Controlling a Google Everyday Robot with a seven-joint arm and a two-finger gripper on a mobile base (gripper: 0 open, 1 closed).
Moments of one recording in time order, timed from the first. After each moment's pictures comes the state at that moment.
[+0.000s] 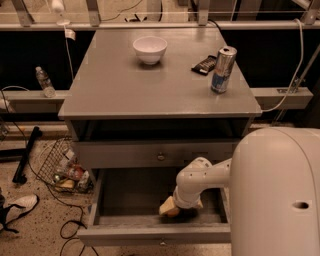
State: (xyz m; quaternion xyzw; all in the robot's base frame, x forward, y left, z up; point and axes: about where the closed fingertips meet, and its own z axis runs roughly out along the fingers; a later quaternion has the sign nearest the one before) arm 0.518 -0.086 0.376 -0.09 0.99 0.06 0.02
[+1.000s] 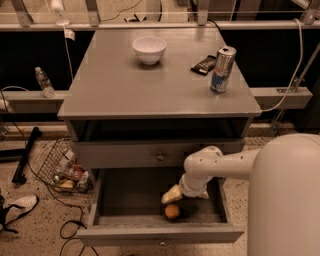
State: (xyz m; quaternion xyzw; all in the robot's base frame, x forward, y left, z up) arm 0.544 -0.097 0.412 -0.09 0.99 0.08 0.02
